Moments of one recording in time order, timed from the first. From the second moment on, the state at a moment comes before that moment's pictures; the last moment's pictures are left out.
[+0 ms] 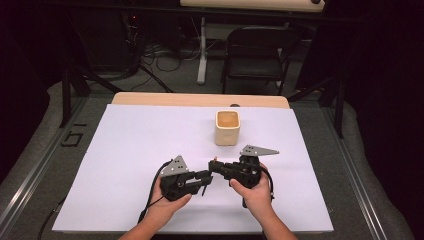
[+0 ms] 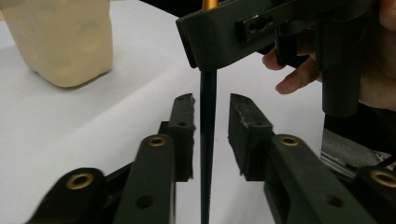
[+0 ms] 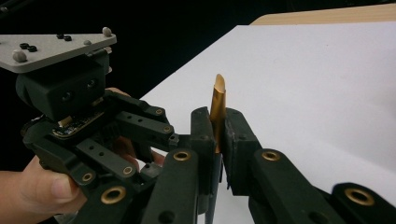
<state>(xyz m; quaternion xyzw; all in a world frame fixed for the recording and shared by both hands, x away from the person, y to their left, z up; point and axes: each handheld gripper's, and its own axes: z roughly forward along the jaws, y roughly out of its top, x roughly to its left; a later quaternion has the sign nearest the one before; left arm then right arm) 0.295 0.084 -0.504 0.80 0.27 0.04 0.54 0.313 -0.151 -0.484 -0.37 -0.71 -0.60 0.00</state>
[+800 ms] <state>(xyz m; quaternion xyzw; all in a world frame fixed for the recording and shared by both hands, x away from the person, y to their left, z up) 0.308 0.103 -0.509 0.80 0.32 0.09 0.50 0.311 -0.179 -0.473 -0.38 -0.73 -0.56 -0.12</state>
